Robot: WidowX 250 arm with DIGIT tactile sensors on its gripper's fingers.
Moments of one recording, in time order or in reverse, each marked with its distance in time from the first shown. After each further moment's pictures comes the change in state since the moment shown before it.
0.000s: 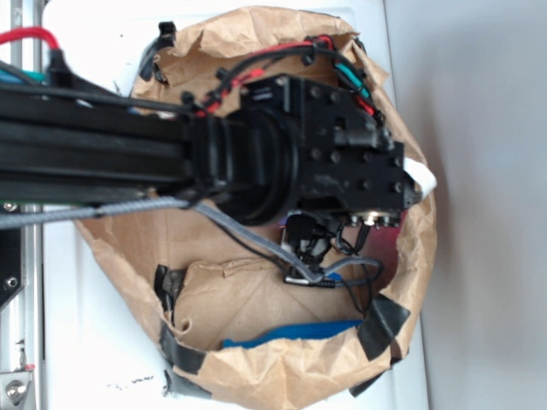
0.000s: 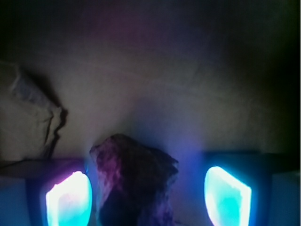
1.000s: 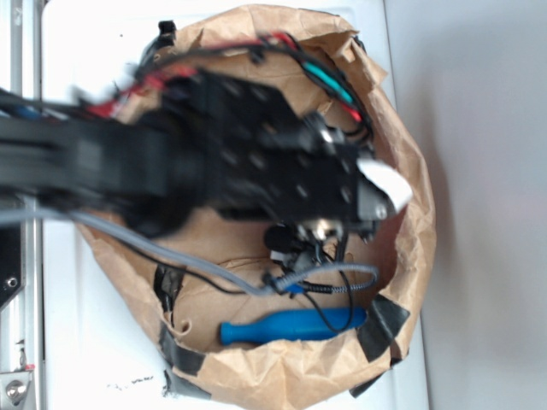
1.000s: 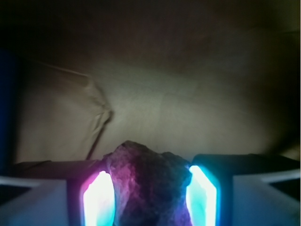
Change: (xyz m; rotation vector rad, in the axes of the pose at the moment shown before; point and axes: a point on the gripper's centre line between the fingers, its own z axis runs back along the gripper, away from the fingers) arm -0.018 0.001 0.061 -0.058 -0.195 0.042
